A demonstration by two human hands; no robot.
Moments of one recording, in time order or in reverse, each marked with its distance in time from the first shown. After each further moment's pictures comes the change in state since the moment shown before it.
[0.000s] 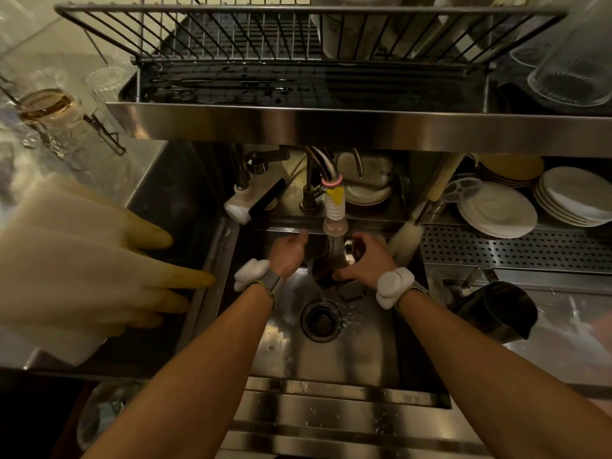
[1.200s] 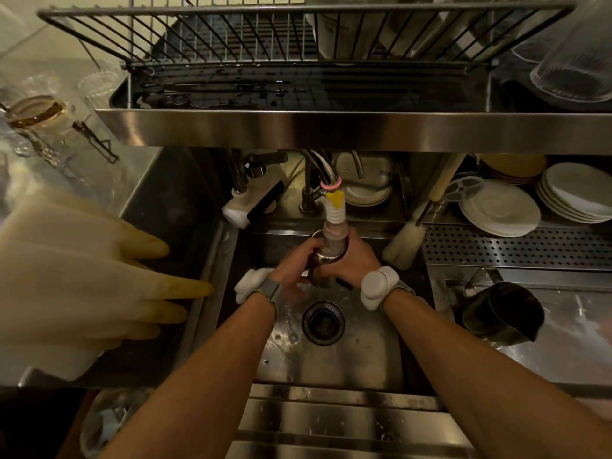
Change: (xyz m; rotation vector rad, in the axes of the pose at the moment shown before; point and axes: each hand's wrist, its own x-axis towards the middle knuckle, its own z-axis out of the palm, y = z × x) left_hand -0.005 -0.005 0.007 -0.231 -0.315 -0.193; right_hand 0.001 -0.032 0.014 0.253 -0.084 -0.082
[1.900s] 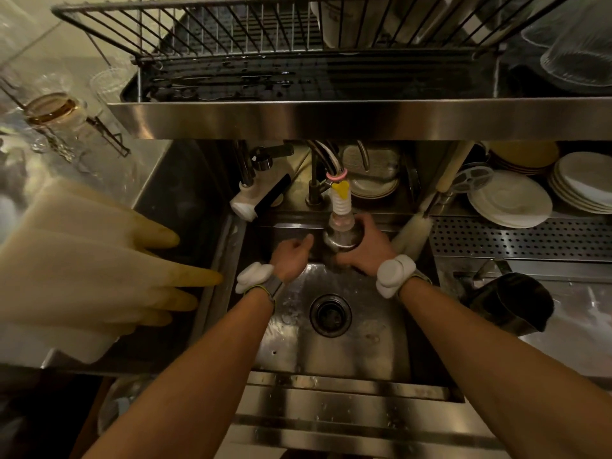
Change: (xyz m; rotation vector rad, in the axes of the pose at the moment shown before) left_hand 0.002 -0.007 -0.017 0.440 0.290 0.188; right_hand 0.000 0.011 -0.012 -0.046 0.055 -0.012
